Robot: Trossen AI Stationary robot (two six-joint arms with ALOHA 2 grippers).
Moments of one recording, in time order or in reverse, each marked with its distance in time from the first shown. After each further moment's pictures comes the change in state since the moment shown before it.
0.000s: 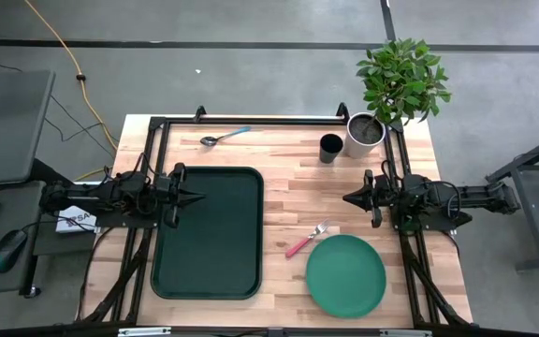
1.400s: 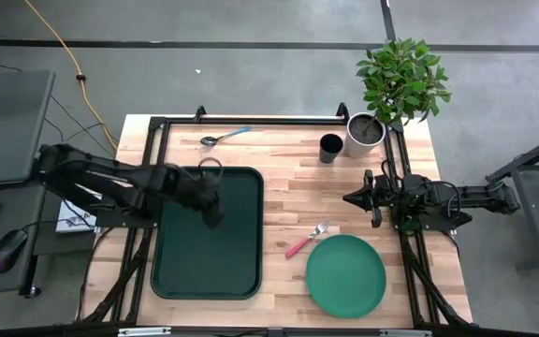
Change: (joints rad) left arm -0.122 1.135 0.756 -0.706 -0.126 -0.836; right arm 0.000 0.000 0.000 0.000 0.000 0.000
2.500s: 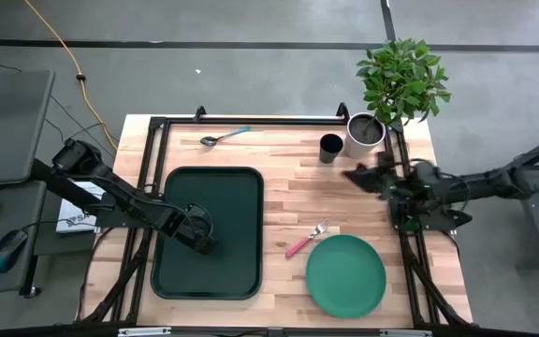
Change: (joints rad) left arm -0.362 0.222 -0.232 0.147 -0.027 -0.596; right arm 0.043 0.533 0.252 0.617 0.130 0.589
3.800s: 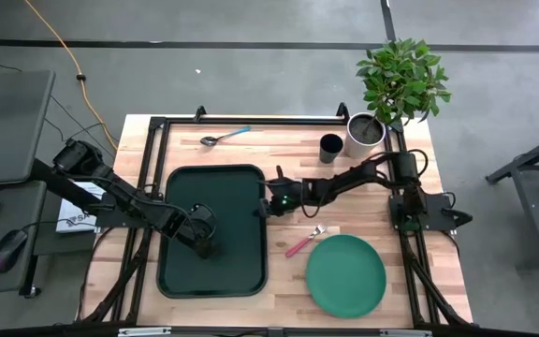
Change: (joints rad) left arm 0.002 -0.005 -0.006 0.068 -0.079 0.231; right arm -0.082 1.427 0.797 -0.279 -0.302 0.336
